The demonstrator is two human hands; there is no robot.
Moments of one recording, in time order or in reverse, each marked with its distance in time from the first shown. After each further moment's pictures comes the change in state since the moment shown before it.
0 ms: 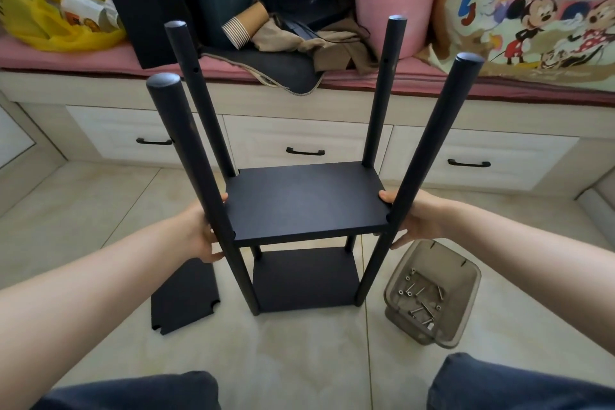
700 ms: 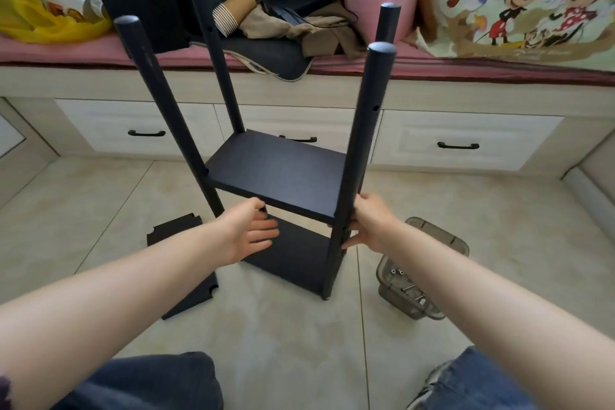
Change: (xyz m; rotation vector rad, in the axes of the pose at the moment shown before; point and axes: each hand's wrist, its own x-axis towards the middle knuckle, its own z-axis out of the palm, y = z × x) left_hand -0.019 -0.049 0.050 0.127 -0.151 0.101; right_hand -0.005 0.033 0.091 0.213 0.234 -0.119
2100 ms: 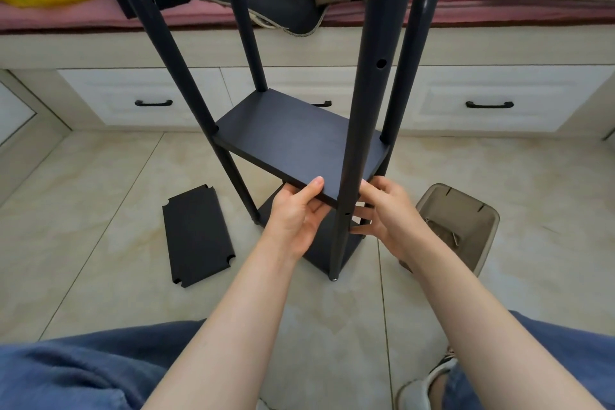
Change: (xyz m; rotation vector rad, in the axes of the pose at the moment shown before) left_hand 0.017 -0.059 0.050 -0.548 -0.303 0.360; right_hand -0.025 0.042 0.013 0.156 -0.067 -0.195
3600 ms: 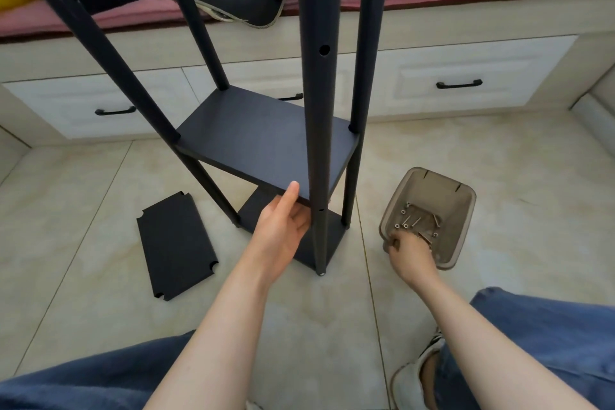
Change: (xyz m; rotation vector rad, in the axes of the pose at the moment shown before) left_hand -0.007 -0.021 -0.007 0.200 -0.097 -0.101; right_hand 0.021 0.137 -0.106 -1.070 0.356 0.085
